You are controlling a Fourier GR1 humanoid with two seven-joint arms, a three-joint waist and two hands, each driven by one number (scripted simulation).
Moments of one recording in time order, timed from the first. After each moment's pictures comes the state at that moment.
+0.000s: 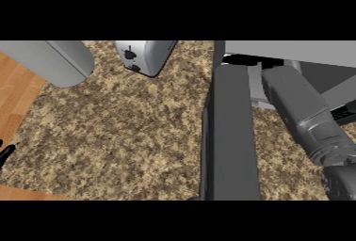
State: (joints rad) left arm 0.30 0.20 0.42 -2.08 0.63 -0.65 0.15; right arm -1.20 -0.23 -0.35 -0.09 0.31 -0.47 -0.58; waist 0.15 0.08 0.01
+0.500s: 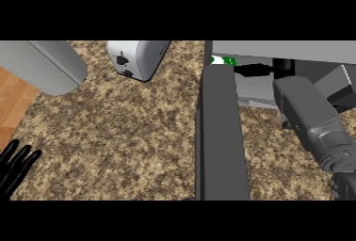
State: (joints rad) left arm 0.32 0.12 0.34 -2.06 0.54 -0.72 0.10; right arm -1.11 -0.27 -0.37 -0.10 0.28 -0.34 -0.65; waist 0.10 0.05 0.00
